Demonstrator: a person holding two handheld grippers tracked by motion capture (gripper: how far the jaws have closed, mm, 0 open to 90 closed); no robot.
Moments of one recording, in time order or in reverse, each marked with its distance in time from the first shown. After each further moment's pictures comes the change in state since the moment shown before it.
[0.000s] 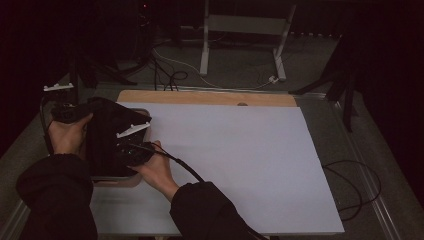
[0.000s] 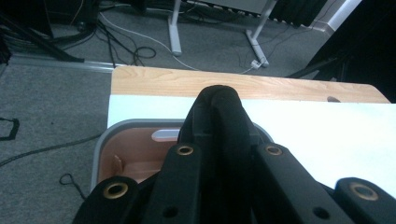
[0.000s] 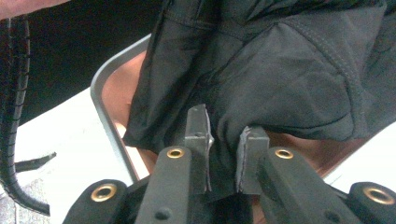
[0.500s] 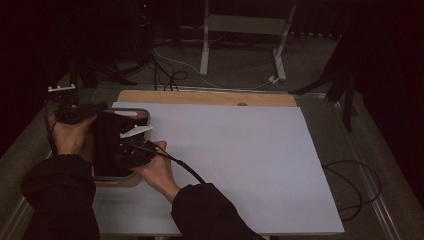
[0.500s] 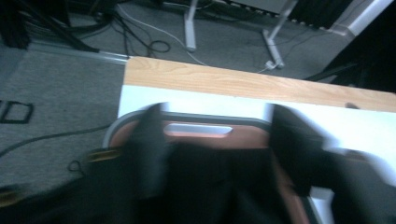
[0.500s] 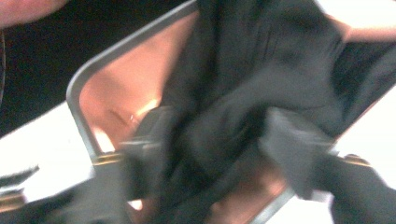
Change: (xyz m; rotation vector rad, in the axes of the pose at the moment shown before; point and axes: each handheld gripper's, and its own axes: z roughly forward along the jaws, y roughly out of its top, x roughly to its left) left arm -0.002 -0.004 0.009 0.018 0.078 -0.049; right arm -0.004 -0.007 0.000 -0.044 -0.059 0.019
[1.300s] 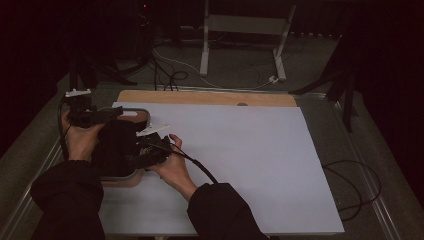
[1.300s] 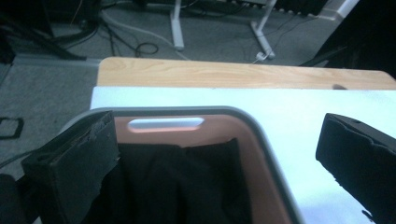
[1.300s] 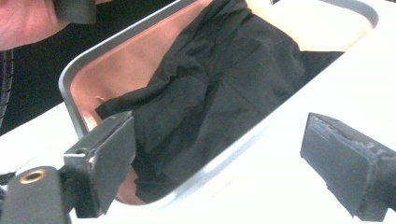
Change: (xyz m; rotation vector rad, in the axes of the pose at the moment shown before) left arm -0.034 -0.013 0.004 -0.014 -0.047 0.097; right arm -0.025 -0.010 -0.030 -0.021 0.002 -0.011
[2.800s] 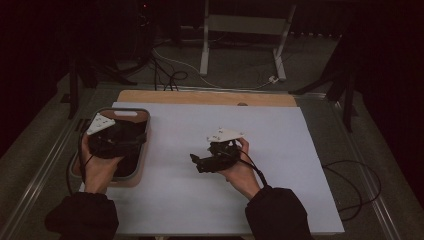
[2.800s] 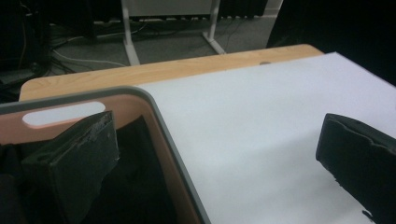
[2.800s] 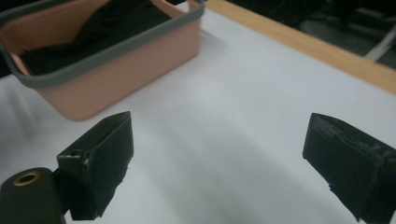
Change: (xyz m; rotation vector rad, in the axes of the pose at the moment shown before) left arm -0.081 -0.063 -0.036 -0.084 -0.139 0.205; right arm -0.079 -0.063 -0.145 -0.067 -0.213 -0.087
